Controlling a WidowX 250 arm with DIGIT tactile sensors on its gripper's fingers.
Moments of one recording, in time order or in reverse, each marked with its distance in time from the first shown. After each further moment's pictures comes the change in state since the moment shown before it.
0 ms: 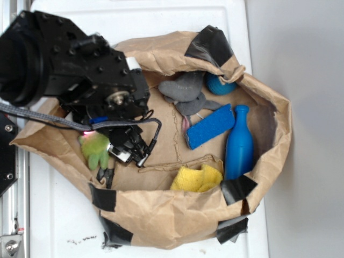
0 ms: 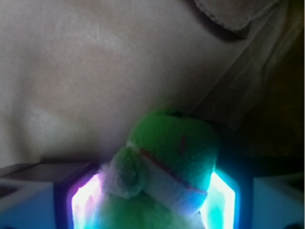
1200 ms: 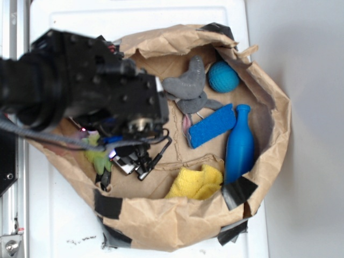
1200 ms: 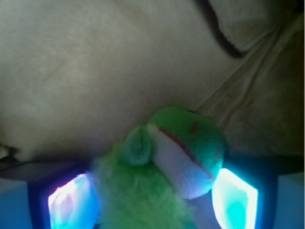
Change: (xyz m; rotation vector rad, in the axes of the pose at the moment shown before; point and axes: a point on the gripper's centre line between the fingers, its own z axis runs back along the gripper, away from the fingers) arm 0.001 -0.006 0.016 0.111 0.030 -0.076
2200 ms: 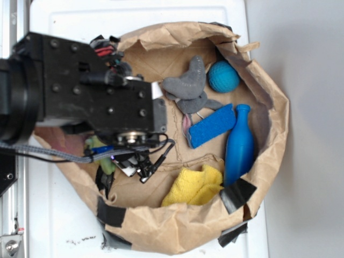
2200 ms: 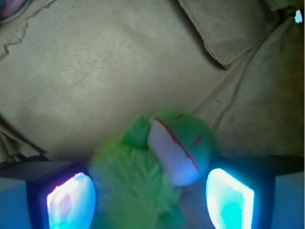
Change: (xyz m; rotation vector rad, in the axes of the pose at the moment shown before) arm -0.008 0.002 0.020 0.041 -0.104 -0.041
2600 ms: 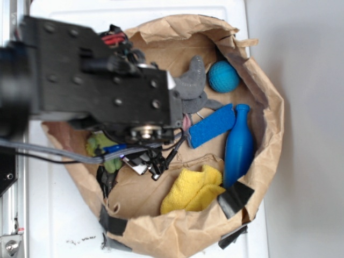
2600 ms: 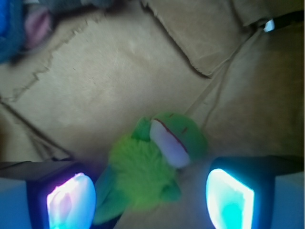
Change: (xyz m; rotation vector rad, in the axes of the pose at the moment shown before) arm 0.005 -0.005 0.020 0.007 0.019 0.074
